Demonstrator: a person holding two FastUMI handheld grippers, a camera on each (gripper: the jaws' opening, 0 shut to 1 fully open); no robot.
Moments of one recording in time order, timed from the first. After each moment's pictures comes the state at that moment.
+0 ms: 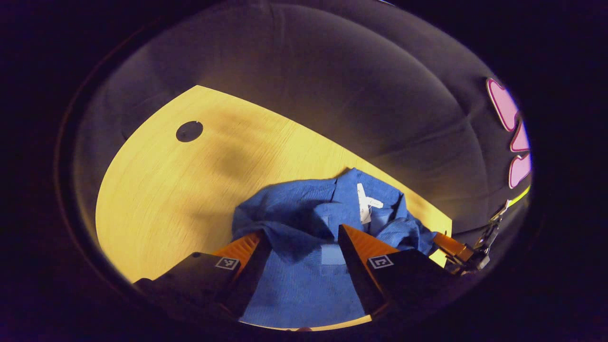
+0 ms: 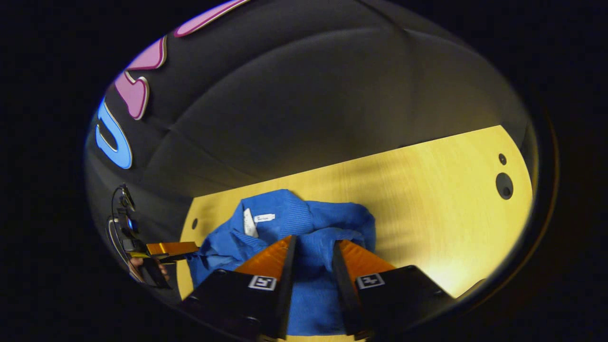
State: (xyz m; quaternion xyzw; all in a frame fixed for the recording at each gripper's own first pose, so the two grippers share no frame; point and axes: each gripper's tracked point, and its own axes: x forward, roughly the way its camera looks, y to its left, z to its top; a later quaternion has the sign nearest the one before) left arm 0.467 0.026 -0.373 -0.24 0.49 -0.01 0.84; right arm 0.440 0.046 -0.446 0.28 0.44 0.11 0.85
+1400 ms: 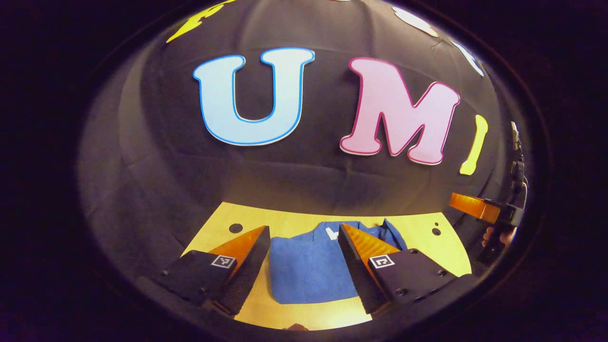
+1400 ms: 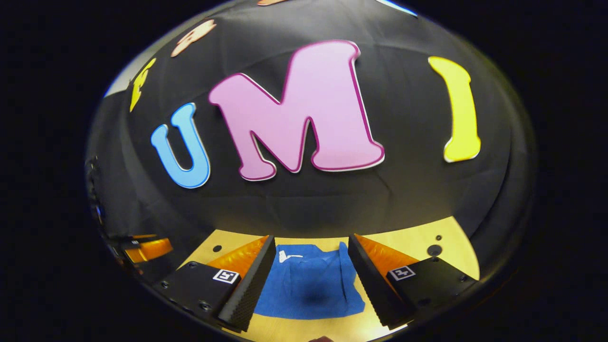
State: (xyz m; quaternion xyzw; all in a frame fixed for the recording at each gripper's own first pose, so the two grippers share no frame) left arm 0.287 0.000 -0.142 -0.01 0.24 0.00 0.97; right arm 0.329 0.023 -0.187 0.12 0.20 0.08 0.97
